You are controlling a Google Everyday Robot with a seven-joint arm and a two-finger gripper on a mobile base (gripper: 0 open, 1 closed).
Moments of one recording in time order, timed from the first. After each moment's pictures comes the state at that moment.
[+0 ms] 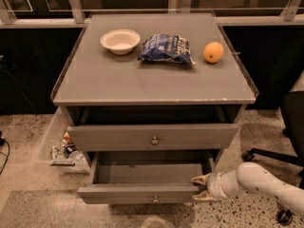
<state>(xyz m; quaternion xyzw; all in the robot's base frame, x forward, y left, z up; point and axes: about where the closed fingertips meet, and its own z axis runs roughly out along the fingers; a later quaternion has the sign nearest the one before) 0.469 -0.208 0.406 -0.72 0.61 0.10 0.31</state>
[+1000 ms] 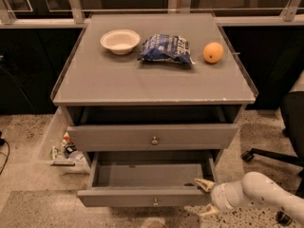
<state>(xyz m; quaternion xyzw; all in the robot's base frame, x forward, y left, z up) 0.428 -0.221 0.380 -0.71 0.62 0.13 0.30</state>
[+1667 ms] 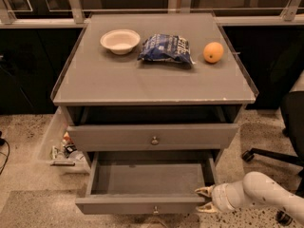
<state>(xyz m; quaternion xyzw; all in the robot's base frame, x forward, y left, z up) 0.429 -0.220 0.391 -0.71 0.62 0.13 0.30</state>
